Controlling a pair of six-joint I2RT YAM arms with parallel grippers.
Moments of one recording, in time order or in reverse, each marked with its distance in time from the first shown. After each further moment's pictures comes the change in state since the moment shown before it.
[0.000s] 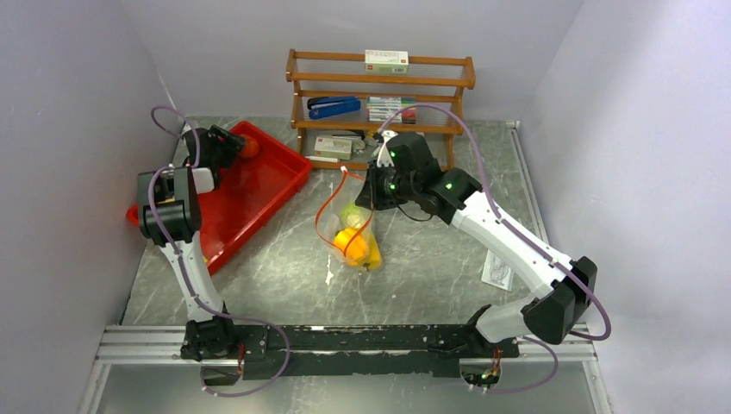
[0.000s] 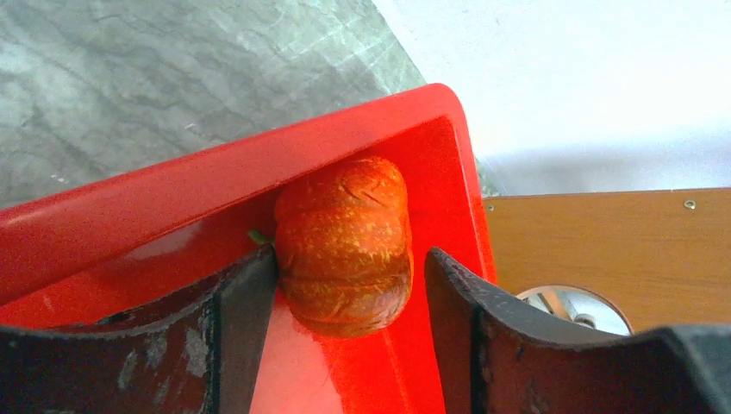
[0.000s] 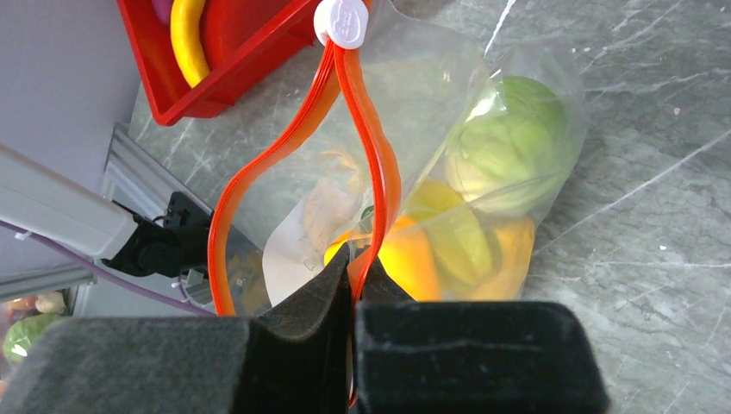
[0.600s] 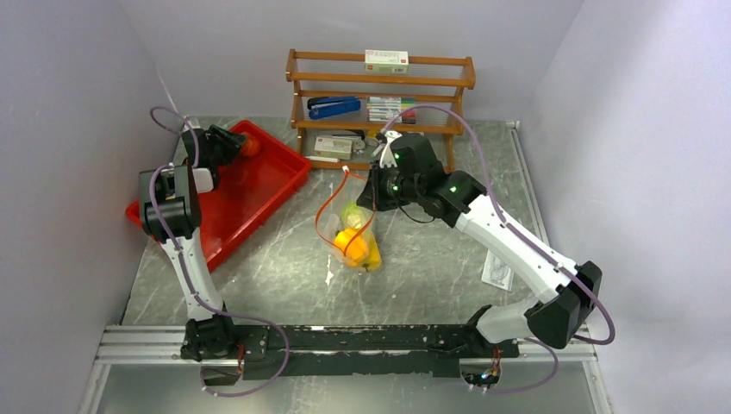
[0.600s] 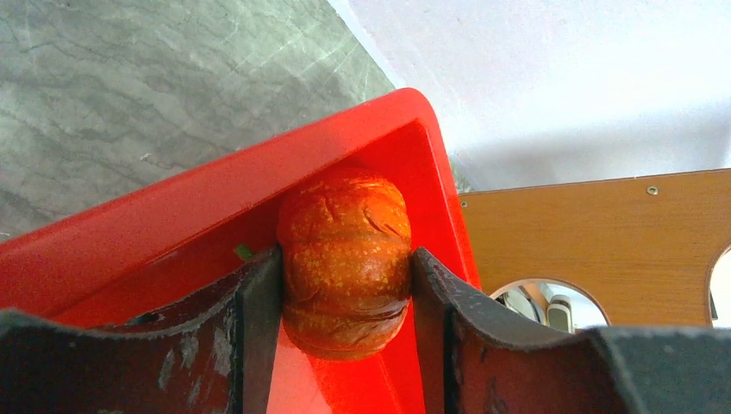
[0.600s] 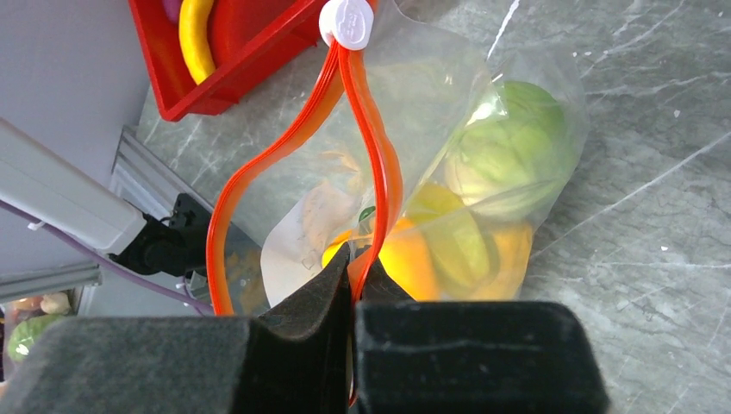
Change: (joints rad) left arm 0.009 0.062 0.032 0.109 0.115 -0.017; right arm 0.000 -0.028 -0.022 0.014 0.000 0.005
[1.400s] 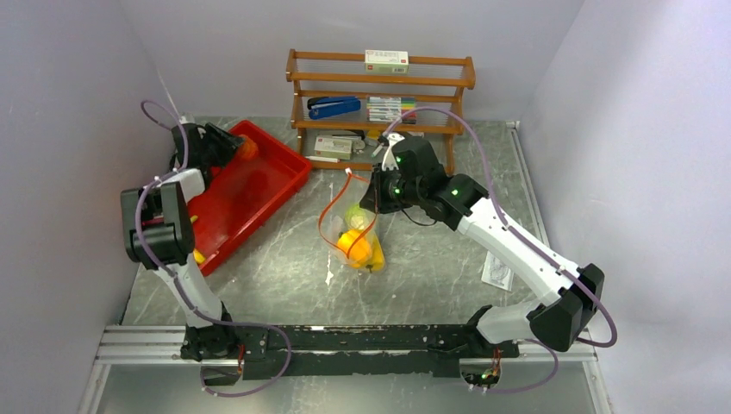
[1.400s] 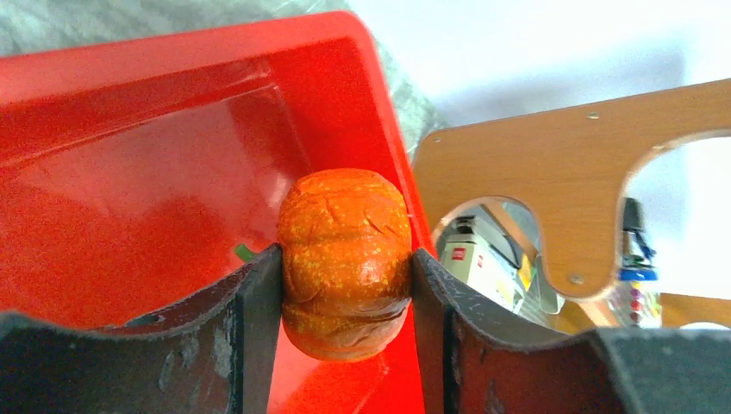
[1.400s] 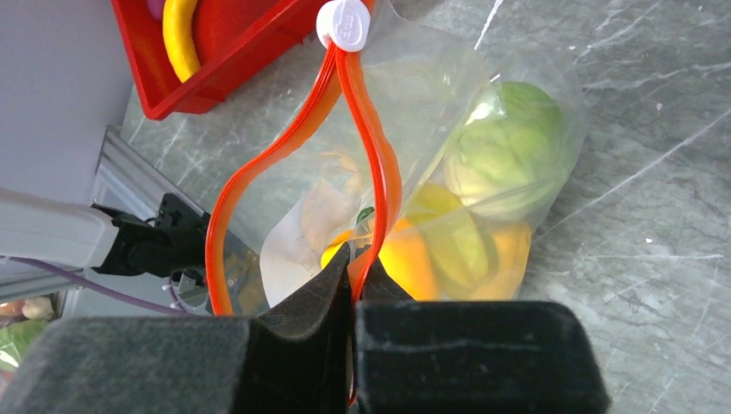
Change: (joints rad) left arm 0.000 -0.277 -0.129 -0.250 -0.008 0.076; right arm 0.000 -0.025 -0.027 0.001 0.023 -0.012
